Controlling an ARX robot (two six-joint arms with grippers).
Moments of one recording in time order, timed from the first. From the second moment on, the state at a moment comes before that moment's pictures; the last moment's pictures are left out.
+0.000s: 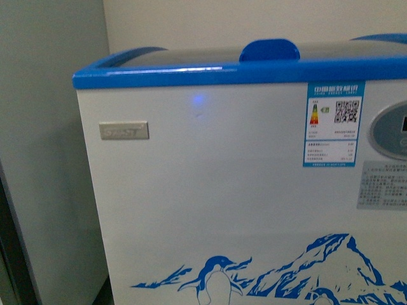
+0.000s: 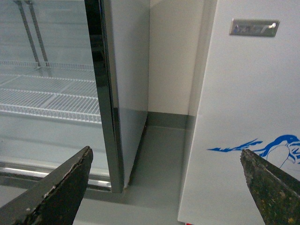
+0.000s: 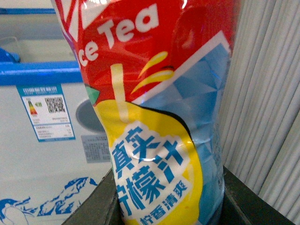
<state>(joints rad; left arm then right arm) 0.00 0.00 0.01 0.00 0.00 0.00 0.19 0.36 0.50 -0.09 0.49 0.00</state>
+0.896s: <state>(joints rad) 0.00 0.00 0.01 0.00 0.00 0.00 0.19 0.36 0.50 -0.09 0.49 0.00</state>
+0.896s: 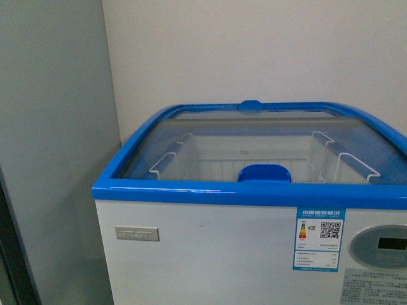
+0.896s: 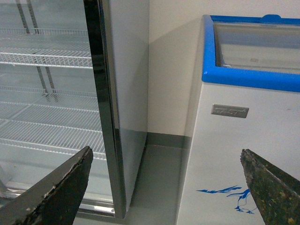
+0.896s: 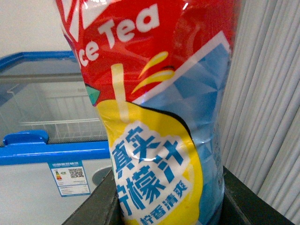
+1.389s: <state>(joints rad) 0.04 0.91 0.34 0.42 0.63 -0.02 0.19 0.36 0.50 -0.09 0.49 0.00</state>
